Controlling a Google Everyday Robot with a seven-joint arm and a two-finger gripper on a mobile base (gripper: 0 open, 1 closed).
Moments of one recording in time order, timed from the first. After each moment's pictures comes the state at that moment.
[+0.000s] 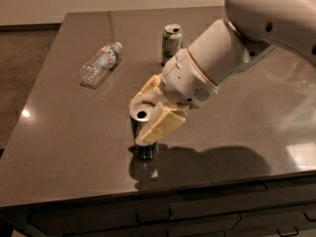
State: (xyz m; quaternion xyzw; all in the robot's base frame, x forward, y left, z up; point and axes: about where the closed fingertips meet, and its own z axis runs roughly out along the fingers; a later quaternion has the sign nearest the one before) arm 0.409 0.030 0.918 -0.73 0.56 0.28 0.26
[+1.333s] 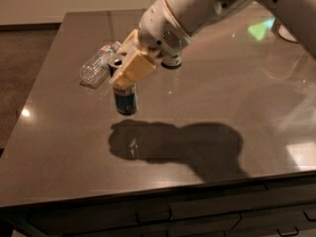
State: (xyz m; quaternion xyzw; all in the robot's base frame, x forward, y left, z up) arm 0.491 0.070 0.975 -0.69 0.60 0.29 0.29
